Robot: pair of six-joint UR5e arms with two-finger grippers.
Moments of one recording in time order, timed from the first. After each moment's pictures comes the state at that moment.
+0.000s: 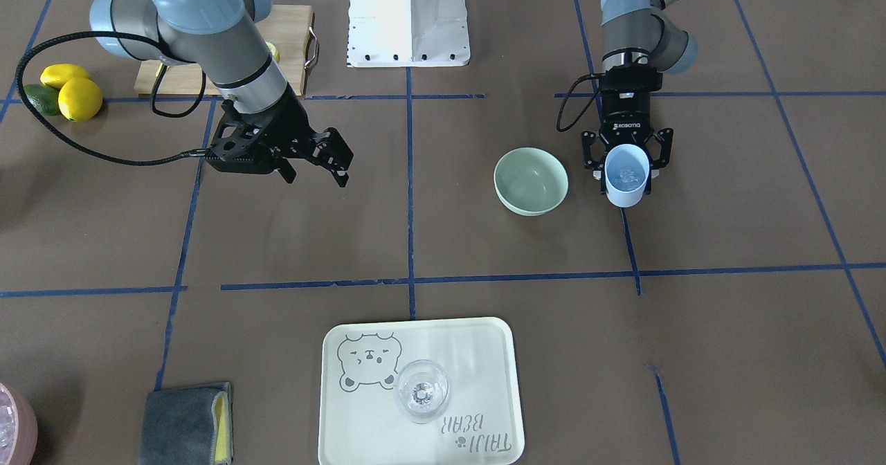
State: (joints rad) left arm -0.31 -1.68 -1.69 -2.57 -0.60 -0.74; right arm 0.68 -1.10 1.84 -1.34 1.96 1.44
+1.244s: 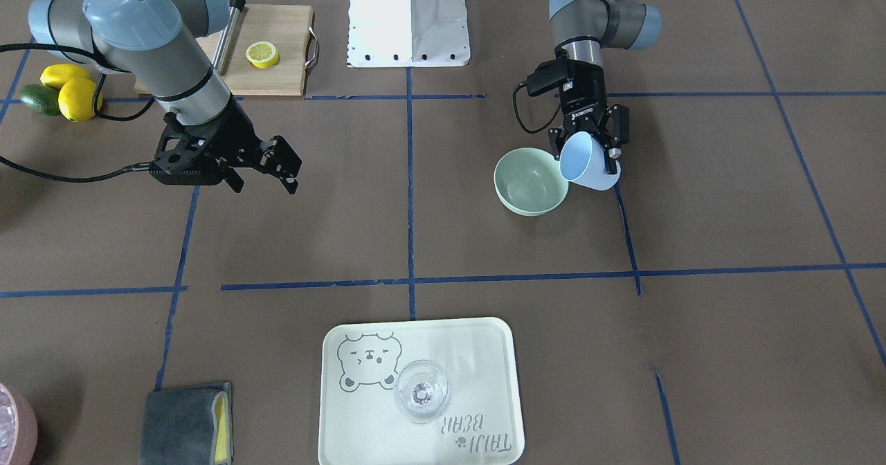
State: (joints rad) left arm -0.20 -1.71 -1.77 -2.20 -0.40 -0.33; right arm 0.73 -1.19 1.86 -1.34 2.00 1.32
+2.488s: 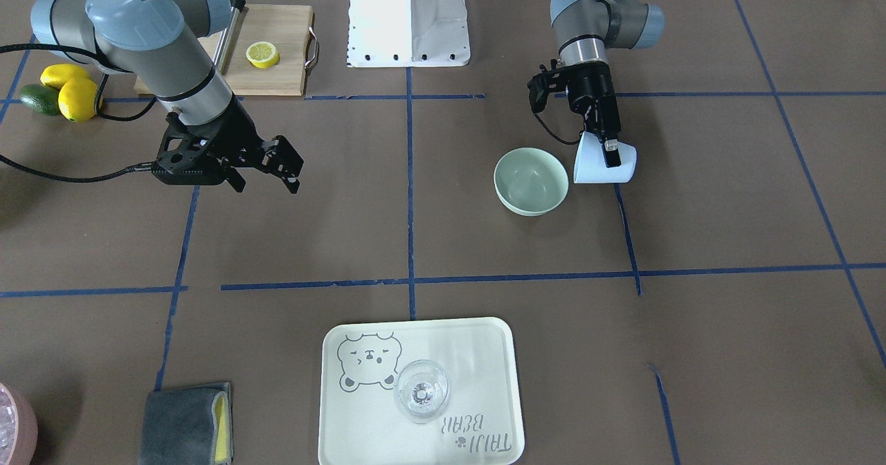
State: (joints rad) left arm -0.20 -1.70 -1.77 -2.19 -0.29 0.35; right arm 0.73 -1.18 1.86 -1.33 2.00 1.32
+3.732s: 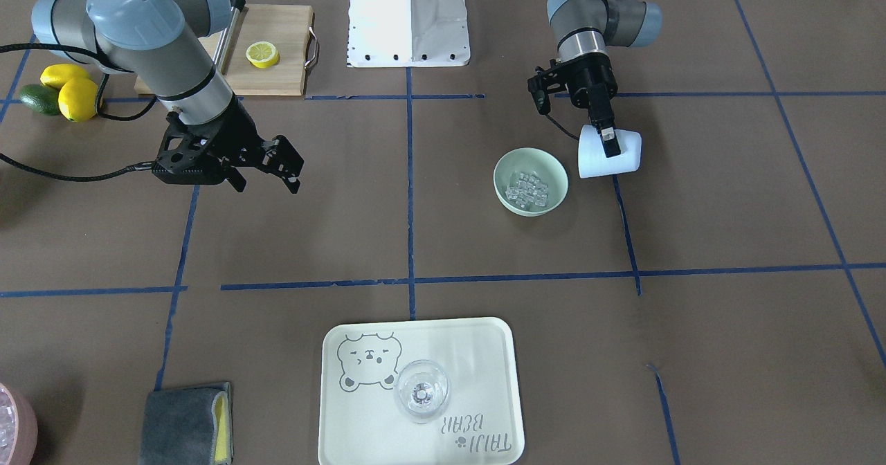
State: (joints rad) left arm -0.19 -1.70 -1.78 -2.19 -0.20 0.60; right arm 0.73 -1.18 1.86 -1.33 2.00 1.33
